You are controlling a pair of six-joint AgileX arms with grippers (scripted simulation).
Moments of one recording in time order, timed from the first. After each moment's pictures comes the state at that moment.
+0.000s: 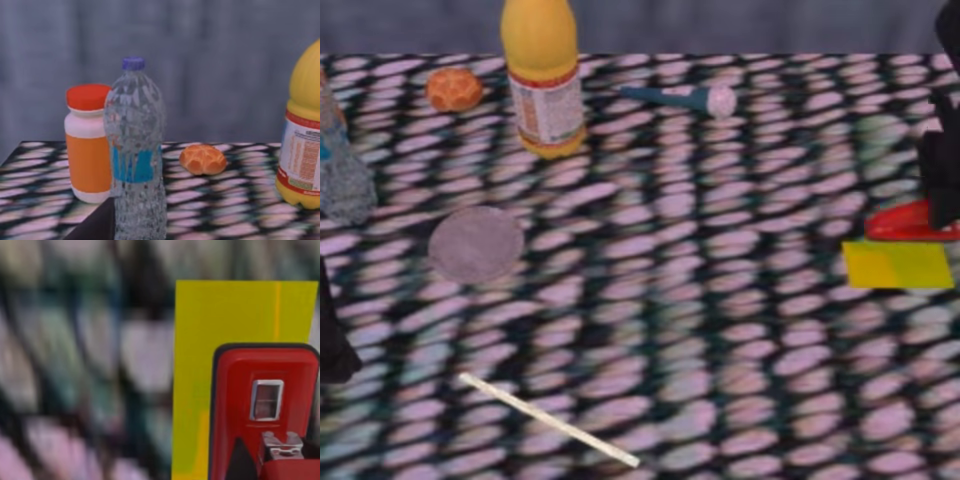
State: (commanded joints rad) left arm 0.00 0.00 0.00 0.00 0.00 0.00; right arm 0.09 2.17 1.65 -1.05 0.01 1.66
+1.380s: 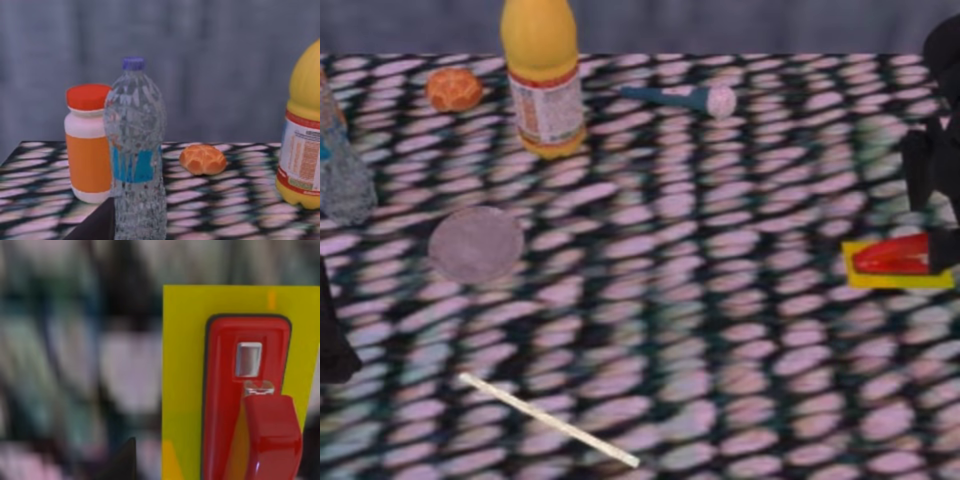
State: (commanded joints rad) left arm 0.00 0.00 0.00 0.00 0.00 0.00; right arm 0.09 2.18 1.59 -0.98 0.01 1.67
